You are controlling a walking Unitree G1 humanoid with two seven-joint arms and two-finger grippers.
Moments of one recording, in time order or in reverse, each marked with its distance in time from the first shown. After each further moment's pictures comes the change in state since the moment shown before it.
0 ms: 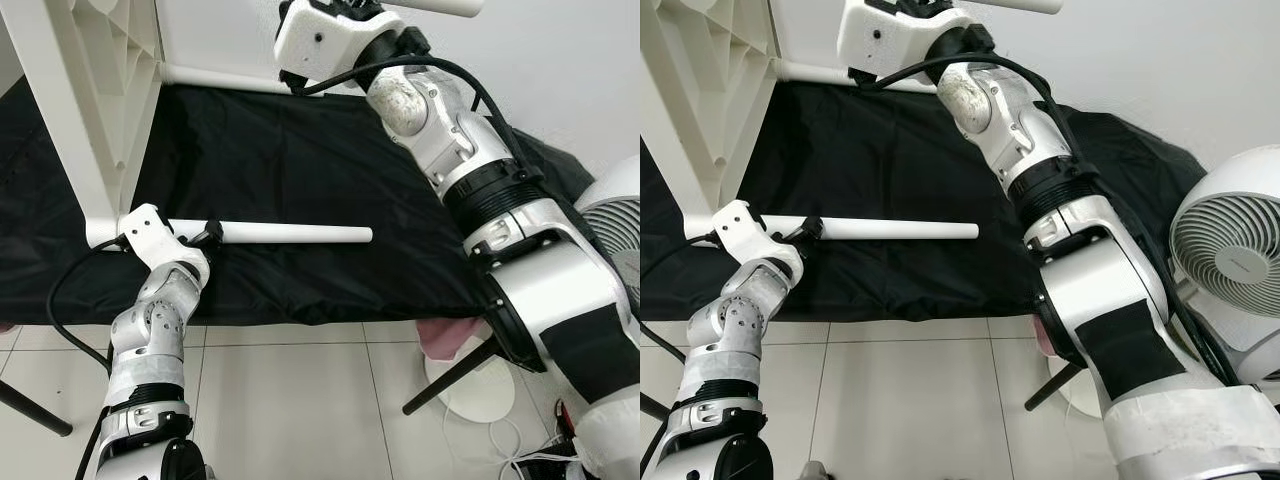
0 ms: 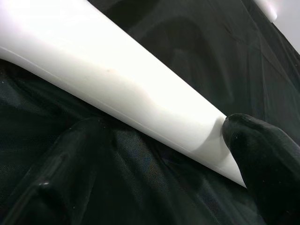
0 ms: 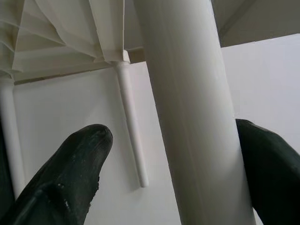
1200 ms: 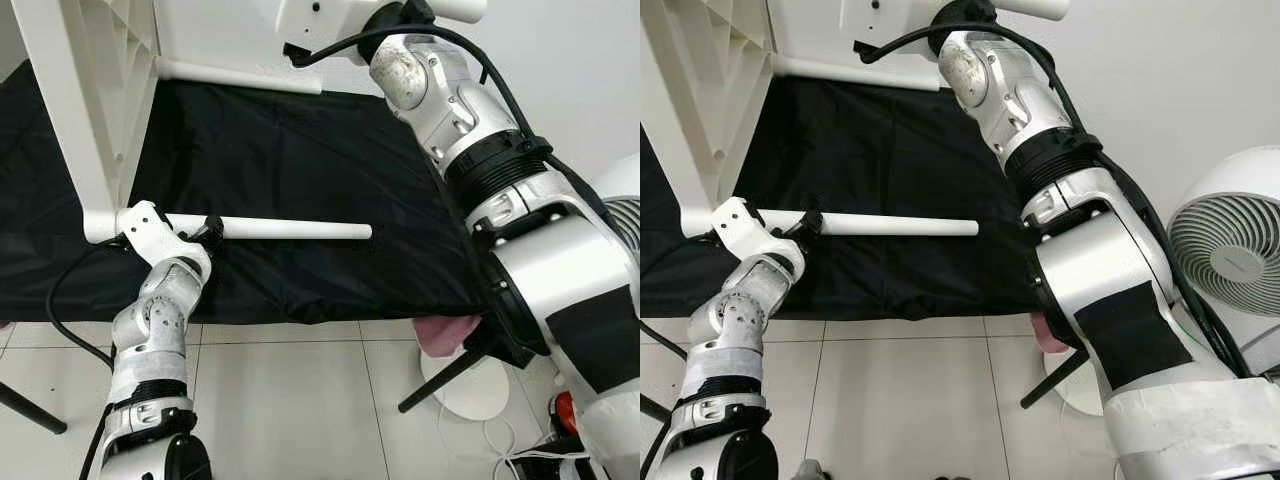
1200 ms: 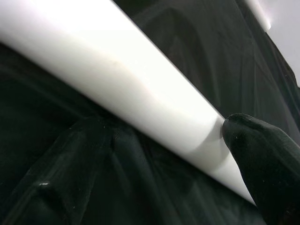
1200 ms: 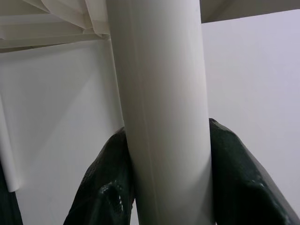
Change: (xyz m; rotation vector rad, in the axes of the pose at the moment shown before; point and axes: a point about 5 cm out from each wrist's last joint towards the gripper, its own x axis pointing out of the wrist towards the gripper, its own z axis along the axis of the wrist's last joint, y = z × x) left arm 0.006 -0.011 0.002 -0.087 0.010 -0.006; right arm 0.004 -0.017 -0.016 -0.016 0.163 -0.031
